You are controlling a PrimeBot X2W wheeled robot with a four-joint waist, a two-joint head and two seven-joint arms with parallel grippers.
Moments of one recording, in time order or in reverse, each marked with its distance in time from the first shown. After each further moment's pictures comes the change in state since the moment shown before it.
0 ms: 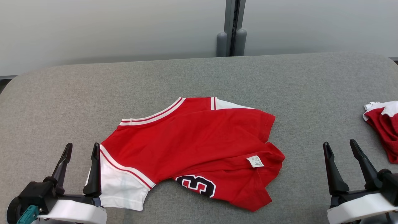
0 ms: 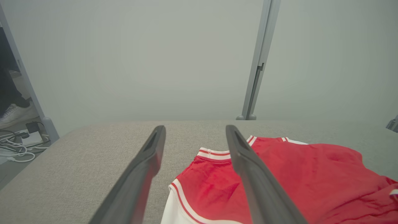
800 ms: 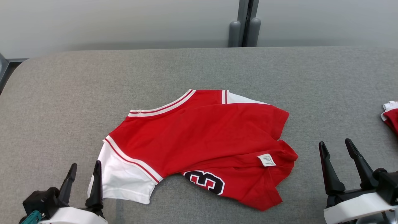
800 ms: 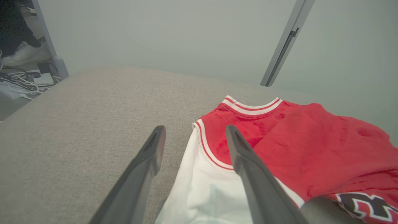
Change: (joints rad) left arm 0.025 -0.027 0.003 0.091 -0.099 -0.021 0.031; right arm -0.004 0.000 0.021 -0.001 0.006 0.000 -0.001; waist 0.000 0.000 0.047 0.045
